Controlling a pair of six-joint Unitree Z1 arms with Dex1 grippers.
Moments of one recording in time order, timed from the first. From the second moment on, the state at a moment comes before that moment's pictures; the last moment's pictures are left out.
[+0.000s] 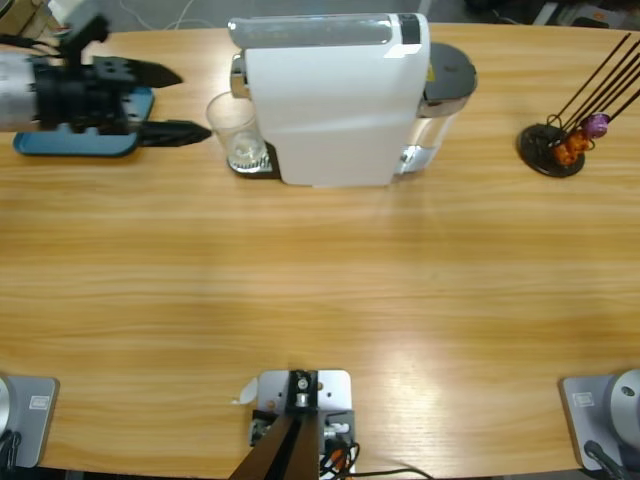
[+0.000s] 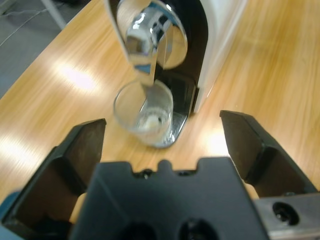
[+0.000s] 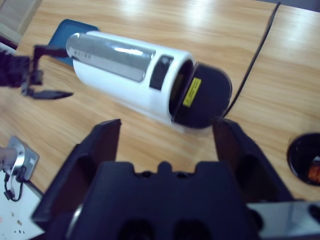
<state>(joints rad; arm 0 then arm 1) -0.41 1.55 -0.75 -0.16 -0.47 0.44 0.53 1.42 -1.42 0.75 0.15 0.26</state>
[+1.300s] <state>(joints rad) -0.47 1.31 -0.66 0.05 -0.26 -0.08 0.55 1.94 -2.05 1.19 0.14 0.24</state>
